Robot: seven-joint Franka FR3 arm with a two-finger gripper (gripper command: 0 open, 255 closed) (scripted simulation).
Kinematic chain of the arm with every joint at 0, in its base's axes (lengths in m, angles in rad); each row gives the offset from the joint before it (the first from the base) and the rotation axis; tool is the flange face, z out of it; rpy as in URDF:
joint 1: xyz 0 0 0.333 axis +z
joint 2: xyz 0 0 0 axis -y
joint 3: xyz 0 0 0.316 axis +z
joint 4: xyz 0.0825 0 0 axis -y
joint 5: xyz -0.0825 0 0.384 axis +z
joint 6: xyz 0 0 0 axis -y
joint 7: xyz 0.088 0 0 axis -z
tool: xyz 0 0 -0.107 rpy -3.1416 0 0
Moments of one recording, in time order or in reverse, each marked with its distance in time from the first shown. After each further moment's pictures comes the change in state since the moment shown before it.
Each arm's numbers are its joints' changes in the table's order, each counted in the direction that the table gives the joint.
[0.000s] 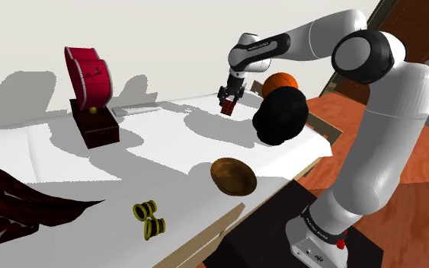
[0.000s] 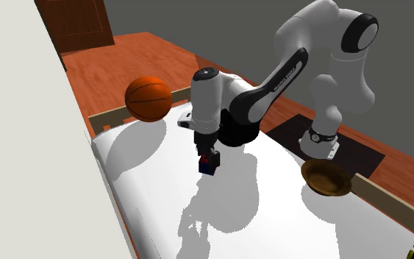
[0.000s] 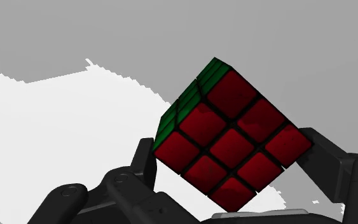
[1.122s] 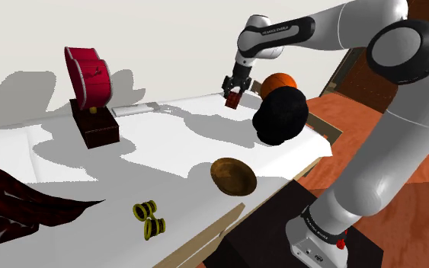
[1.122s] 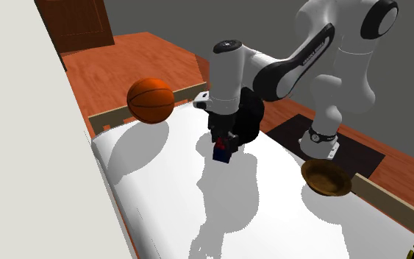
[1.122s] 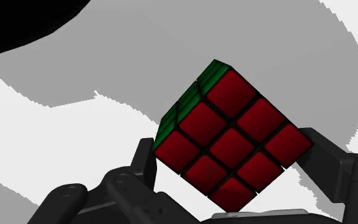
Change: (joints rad) arm 0.037 0.204 0.012 -0.098 -0.025 -0.104 0.059
